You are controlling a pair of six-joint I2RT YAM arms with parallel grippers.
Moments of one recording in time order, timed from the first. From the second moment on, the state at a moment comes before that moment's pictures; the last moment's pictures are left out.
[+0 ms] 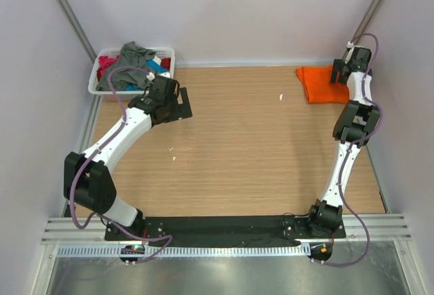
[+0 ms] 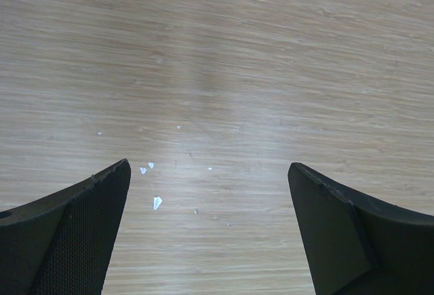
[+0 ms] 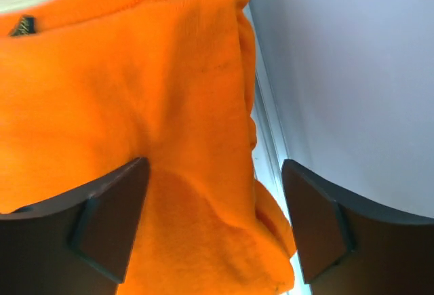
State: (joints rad) left arm -0.40 1.53 1.29 -0.64 -0.19 -0.52; right arm -0.34 2.61 2.39 -0.49 0.05 -0.17
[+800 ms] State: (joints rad) left arm -0.39 0.93 1.06 -0.65 -0.26 -0.54; right arm -0.34 1.30 1.46 -0.40 -0.20 0.25
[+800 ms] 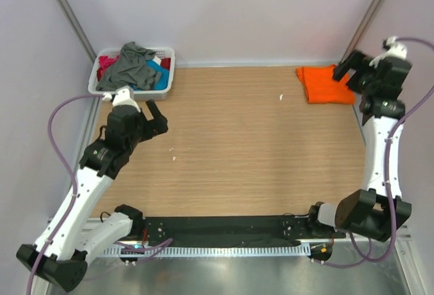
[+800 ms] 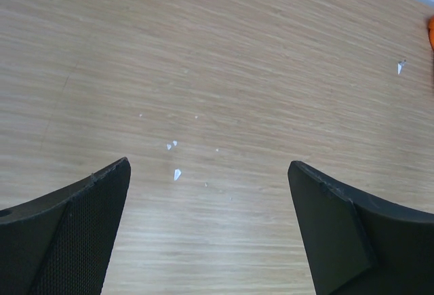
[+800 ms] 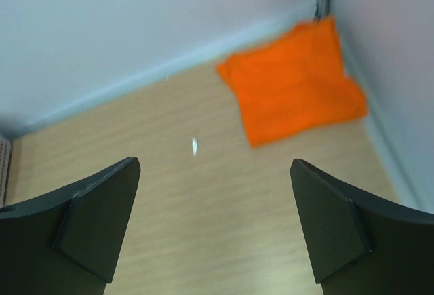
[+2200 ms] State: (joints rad) left arm -0.38 0.51 0.76 -0.71 -0.37 -0.65; right arm -0.32 0.77 0.46 -0.11 -0.28 0.58
